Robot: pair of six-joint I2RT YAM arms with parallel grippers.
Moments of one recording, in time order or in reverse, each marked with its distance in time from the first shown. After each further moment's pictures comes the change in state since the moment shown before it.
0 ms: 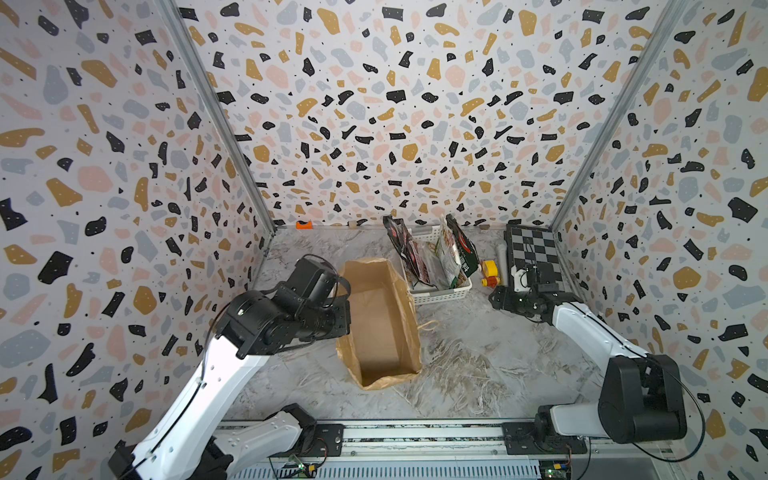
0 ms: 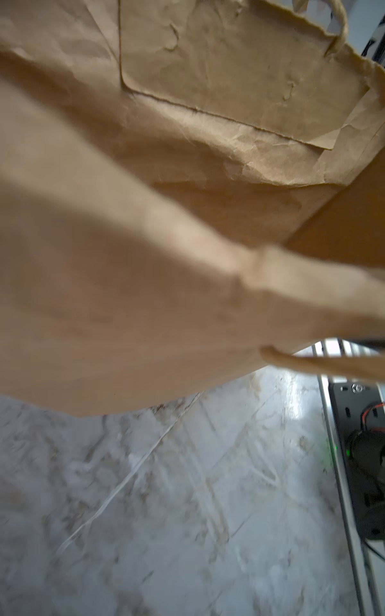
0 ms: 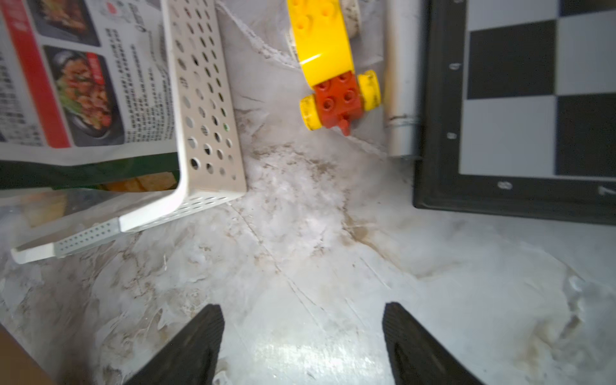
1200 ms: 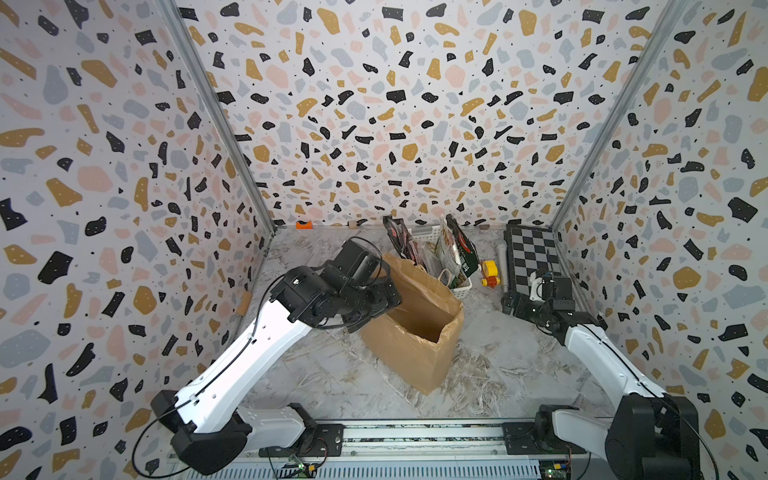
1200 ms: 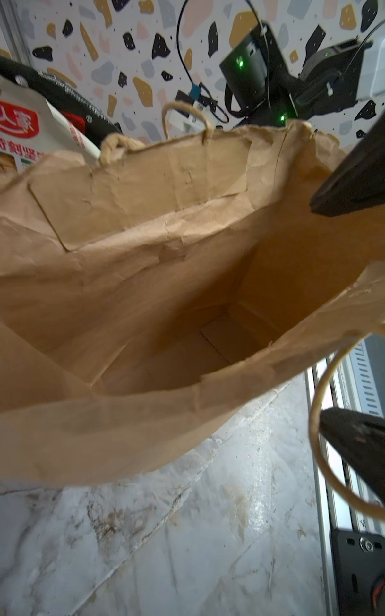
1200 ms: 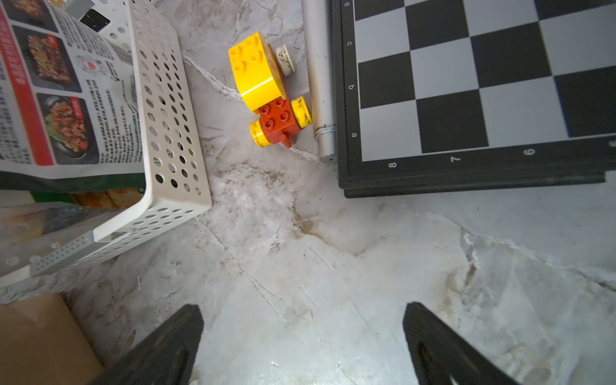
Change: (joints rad) left arm -0.136 0.231 0.080 0.195 0.106 -0.468; right arm -0.084 -0.213 -0.161 0.050 0.089 0.026
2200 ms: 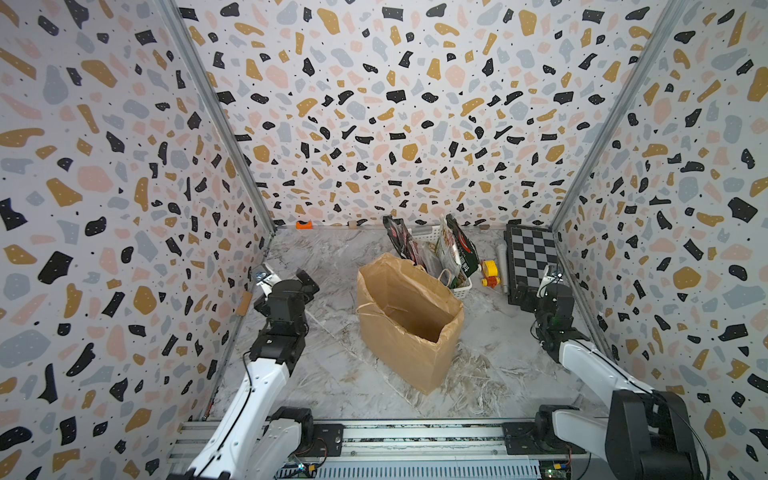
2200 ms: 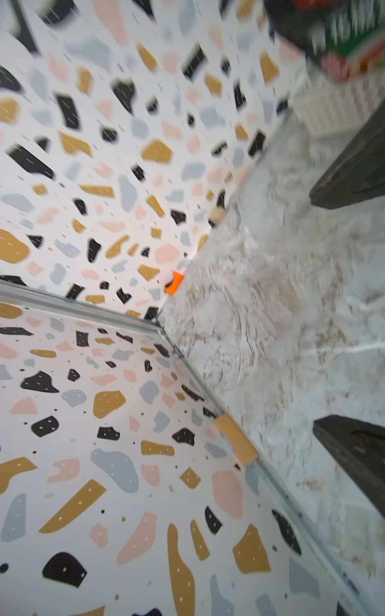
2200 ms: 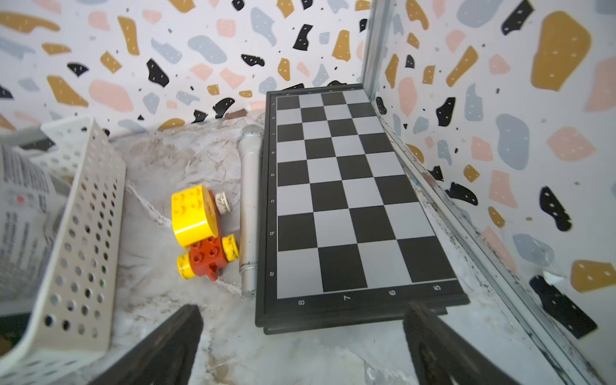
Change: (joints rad) left arm 0.637 -0.436 -0.888 1.066 -0.541 0.559; right arm 0.002 -0.024 -0.178 0.554 0.348 -0.122
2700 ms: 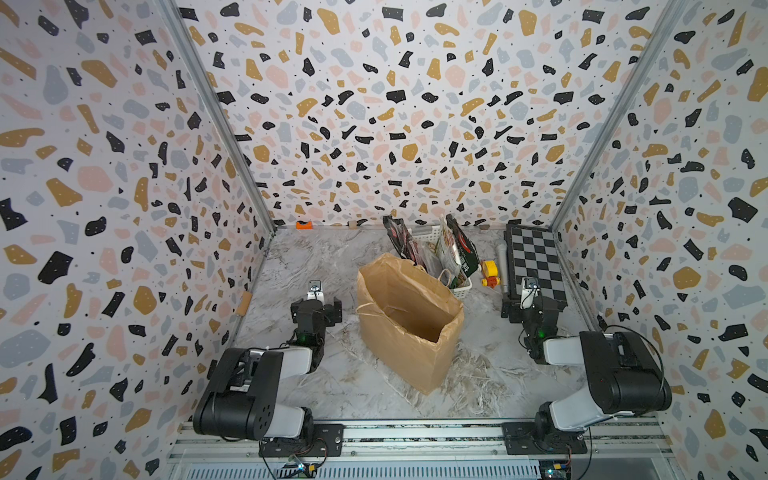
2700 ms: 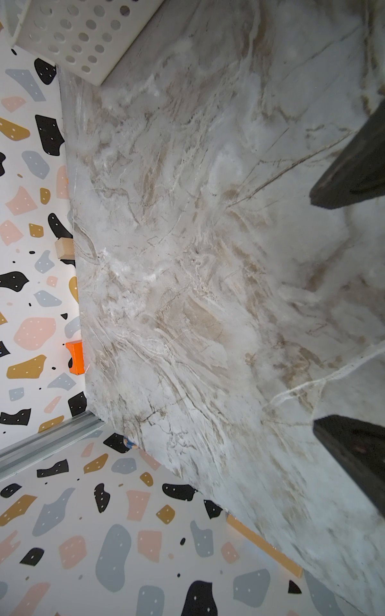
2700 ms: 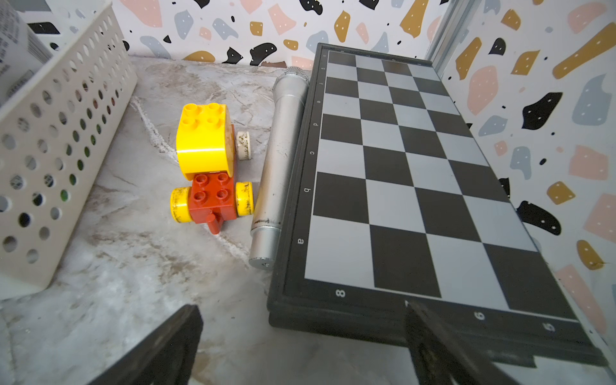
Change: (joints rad) left arm -0.007 0.578 -0.388 0.873 0.201 0.558; right arm 0.002 0.384 -0.185 0.592 -0.120 -0.261
